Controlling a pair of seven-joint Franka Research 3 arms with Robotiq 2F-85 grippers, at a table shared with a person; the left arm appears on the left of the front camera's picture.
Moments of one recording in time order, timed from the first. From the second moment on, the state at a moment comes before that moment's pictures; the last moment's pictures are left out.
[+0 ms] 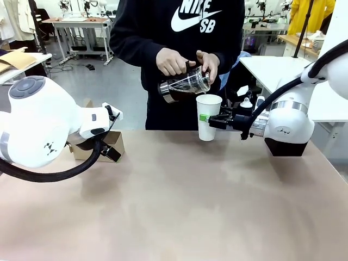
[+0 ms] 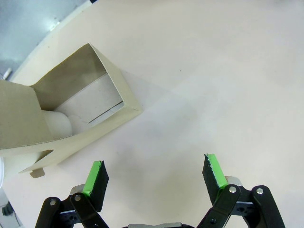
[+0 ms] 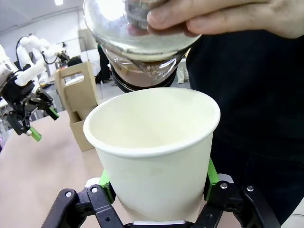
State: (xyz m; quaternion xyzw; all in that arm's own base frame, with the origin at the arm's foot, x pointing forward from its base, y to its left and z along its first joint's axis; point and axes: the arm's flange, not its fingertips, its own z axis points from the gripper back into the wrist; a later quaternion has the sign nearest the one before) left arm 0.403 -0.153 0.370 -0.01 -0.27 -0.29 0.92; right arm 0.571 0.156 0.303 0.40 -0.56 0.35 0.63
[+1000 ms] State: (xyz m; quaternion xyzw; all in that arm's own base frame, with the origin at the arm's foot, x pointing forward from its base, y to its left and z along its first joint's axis) left arm 0.403 -0.153 0.370 -0.01 -0.27 -0.29 0.92; right arm 0.571 0.156 0.302 0.40 -0.56 0.35 0.63
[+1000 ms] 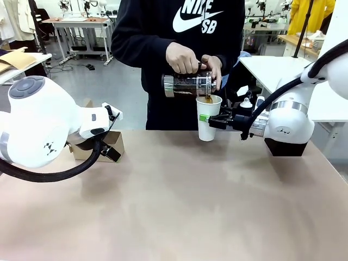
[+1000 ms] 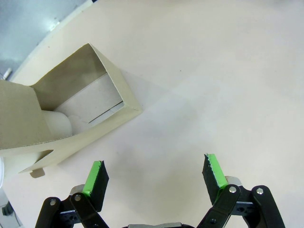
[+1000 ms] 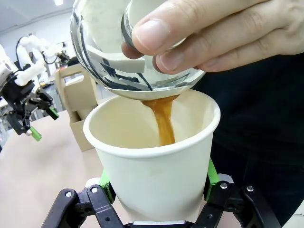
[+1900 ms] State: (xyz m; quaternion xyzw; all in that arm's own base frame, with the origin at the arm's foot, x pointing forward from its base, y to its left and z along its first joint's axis) left arm 0.403 -0.153 0.370 -0.01 -0.27 -0.29 0.92; right arm 0.570 0.156 0.301 0.40 -0.56 0.35 0.63
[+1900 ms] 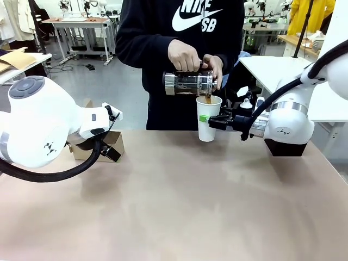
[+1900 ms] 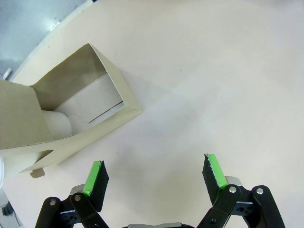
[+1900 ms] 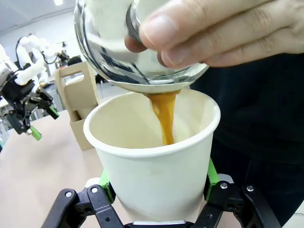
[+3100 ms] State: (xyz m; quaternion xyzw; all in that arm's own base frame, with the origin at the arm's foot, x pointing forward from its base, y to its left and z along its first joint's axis) left arm 0.403 -0.153 0.370 -0.01 -0.27 -0.29 0.92; right arm 0.570 0.156 0.300 0.40 -0.56 0.35 0.63
